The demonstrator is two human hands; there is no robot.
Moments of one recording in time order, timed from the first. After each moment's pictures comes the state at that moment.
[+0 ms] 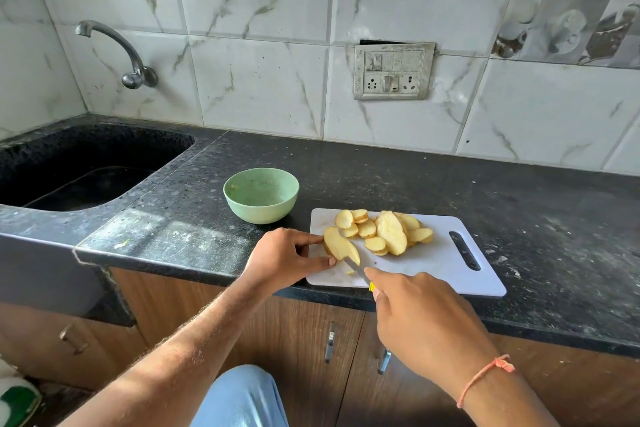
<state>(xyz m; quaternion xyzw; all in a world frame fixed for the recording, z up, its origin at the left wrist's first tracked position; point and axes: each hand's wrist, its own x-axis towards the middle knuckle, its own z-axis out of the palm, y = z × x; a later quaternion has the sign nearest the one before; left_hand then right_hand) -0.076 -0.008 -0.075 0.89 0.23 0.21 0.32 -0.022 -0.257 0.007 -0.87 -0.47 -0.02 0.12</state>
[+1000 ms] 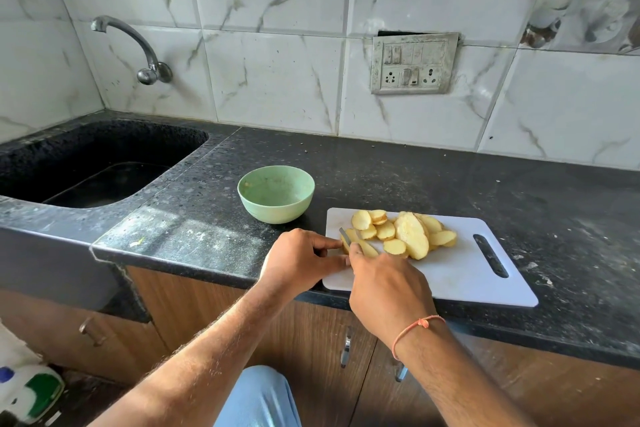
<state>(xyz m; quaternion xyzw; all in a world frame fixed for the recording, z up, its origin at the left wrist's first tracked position) -0.071 -0.012 -0.081 0.87 0.27 0.23 0.35 -0.007 -0.173 -0.030 -0.88 -0.47 -0.06 0.06</state>
